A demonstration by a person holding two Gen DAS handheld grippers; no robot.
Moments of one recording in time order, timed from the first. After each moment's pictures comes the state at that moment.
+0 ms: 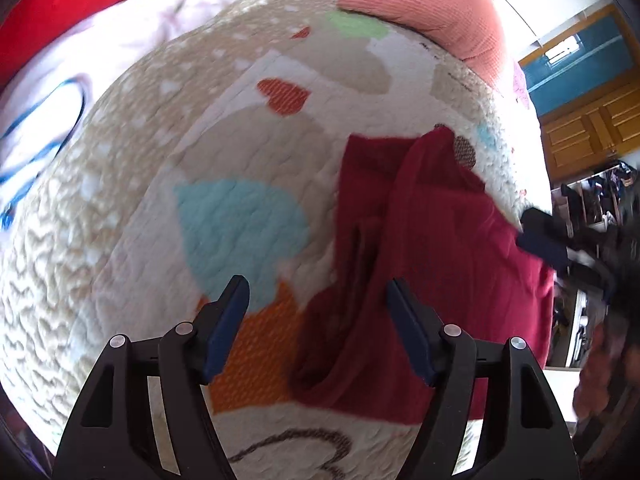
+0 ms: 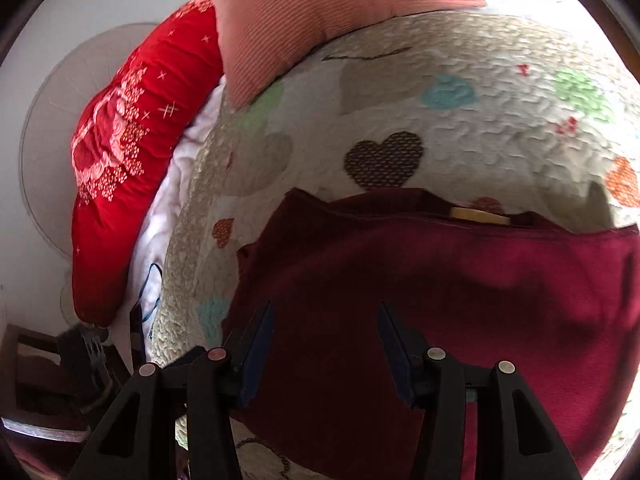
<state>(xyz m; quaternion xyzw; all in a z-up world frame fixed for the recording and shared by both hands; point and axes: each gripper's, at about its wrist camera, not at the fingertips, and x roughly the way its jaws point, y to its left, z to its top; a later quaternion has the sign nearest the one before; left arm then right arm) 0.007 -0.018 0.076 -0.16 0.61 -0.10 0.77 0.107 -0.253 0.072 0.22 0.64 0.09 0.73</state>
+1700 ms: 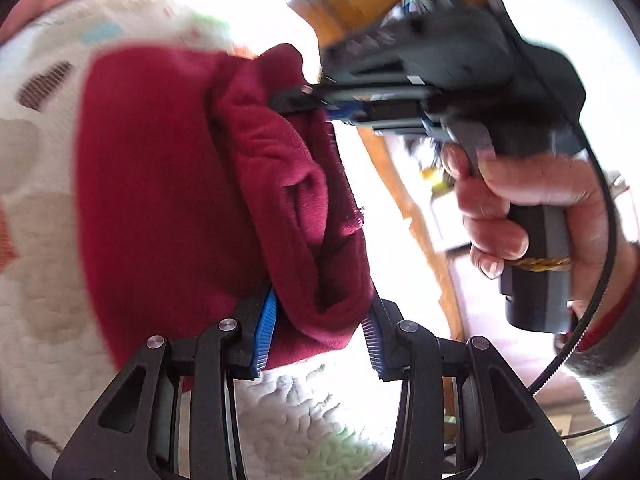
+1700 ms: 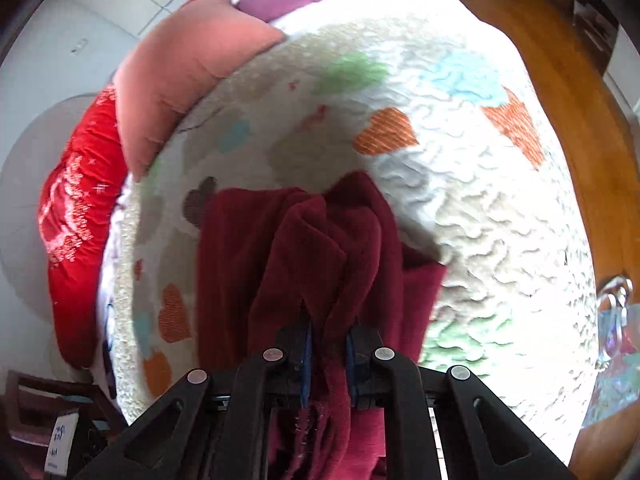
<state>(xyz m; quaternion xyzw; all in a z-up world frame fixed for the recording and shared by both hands) -0.095 -0.324 0.113 0.00 0.59 -0.46 0.66 -0.012 -0.465 0.076 0.29 0.62 -0.07 0.72</state>
